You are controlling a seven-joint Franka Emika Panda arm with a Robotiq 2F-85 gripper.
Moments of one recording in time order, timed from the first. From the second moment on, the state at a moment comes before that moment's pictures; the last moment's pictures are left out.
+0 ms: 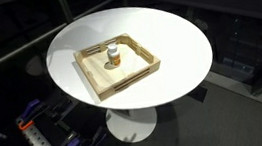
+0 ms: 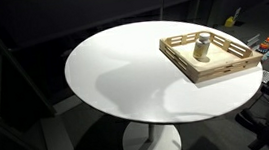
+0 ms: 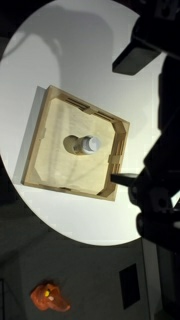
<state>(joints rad) -0.03 -0.69 0.01 -2.41 0.01 1.88 0.10</state>
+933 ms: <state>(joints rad) -0.03 -0.49 0.02 -2.24 0.01 1.87 0.12</state>
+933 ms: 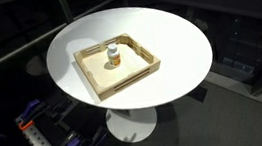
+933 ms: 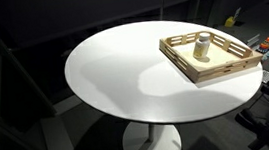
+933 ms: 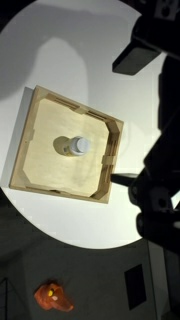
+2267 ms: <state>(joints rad) -0.03 -0.06 0.01 -2.20 0.01 2.10 0.15</state>
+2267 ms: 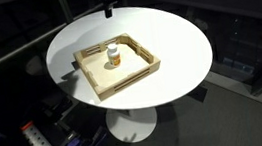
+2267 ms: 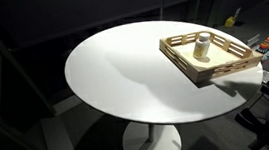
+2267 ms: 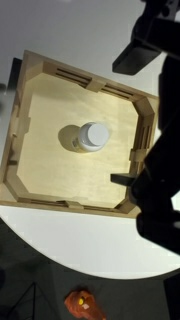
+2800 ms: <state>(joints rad) -0.03 -0.04 0.00 -2.21 0.01 2.12 0.15</state>
